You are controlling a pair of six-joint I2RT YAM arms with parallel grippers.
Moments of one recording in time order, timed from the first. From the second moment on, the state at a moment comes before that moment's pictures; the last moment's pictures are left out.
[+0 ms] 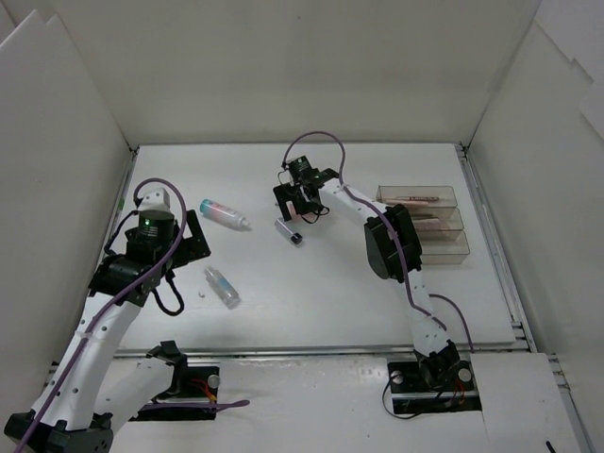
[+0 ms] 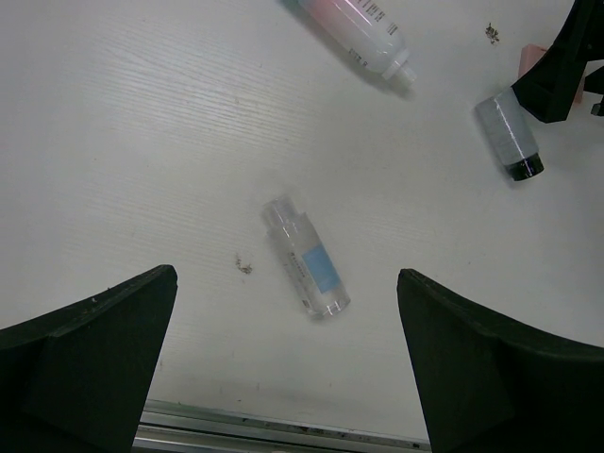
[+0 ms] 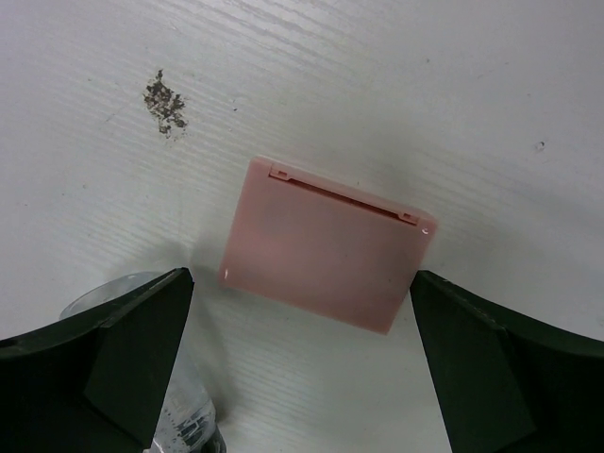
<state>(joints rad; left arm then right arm) -0.29 0.87 1.05 -0.90 -0.27 -0.49 0.58 2.41 2.02 -0.61 0.06 0.14</state>
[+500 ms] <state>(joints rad) -0.29 0.87 1.05 -0.90 -0.27 -0.49 0.59 2.42 2.02 -0.62 0.11 0.23</state>
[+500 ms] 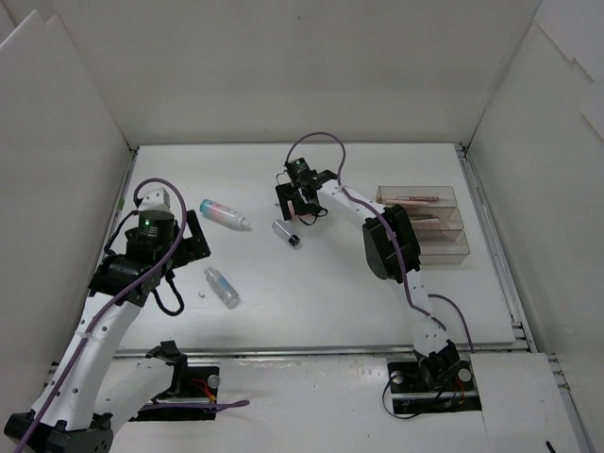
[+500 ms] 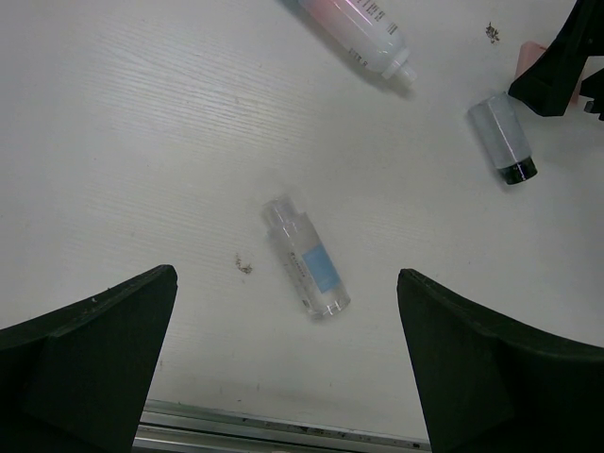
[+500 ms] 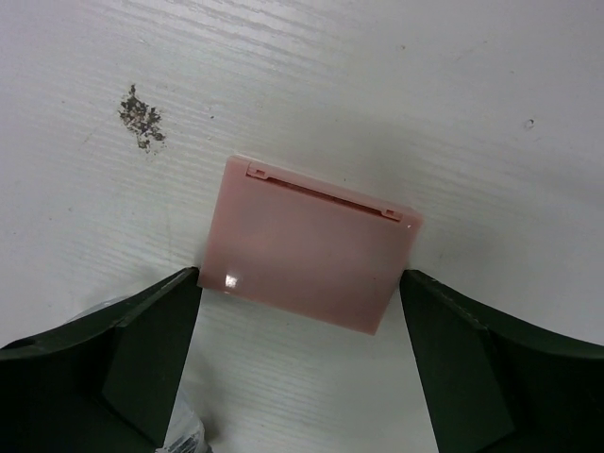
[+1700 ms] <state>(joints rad) -0.29 0.90 1.04 -0.89 -0.26 -0.49 0.52 2.33 1.88 -0.63 0.18 0.41</state>
